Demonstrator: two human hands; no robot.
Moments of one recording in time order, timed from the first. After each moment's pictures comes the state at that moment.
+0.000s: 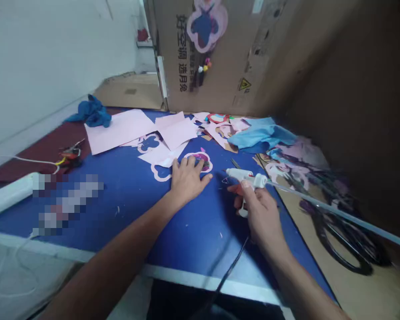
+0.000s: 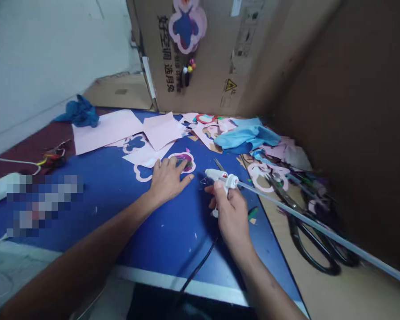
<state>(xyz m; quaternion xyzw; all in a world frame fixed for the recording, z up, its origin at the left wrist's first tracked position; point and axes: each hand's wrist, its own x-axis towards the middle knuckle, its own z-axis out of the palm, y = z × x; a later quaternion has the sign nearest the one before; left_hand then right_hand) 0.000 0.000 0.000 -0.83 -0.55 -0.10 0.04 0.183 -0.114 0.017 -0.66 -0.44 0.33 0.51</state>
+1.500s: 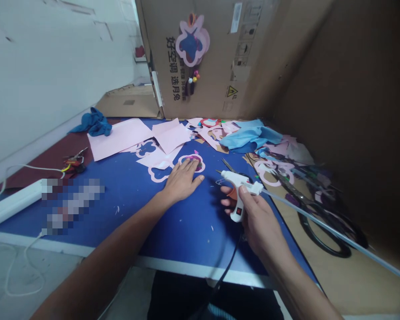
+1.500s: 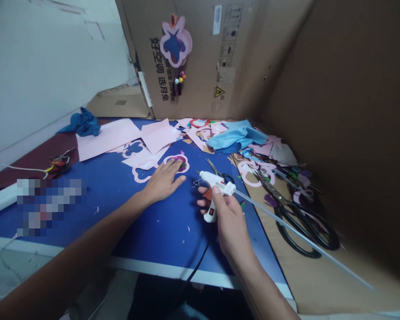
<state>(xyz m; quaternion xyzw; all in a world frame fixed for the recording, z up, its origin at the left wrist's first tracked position) -0.014 0.011 -0.002 -0.87 -0.48 -0.11 -0.08 0.181 -0.138 0.022 -0.54 -0.24 0.52 0.61</state>
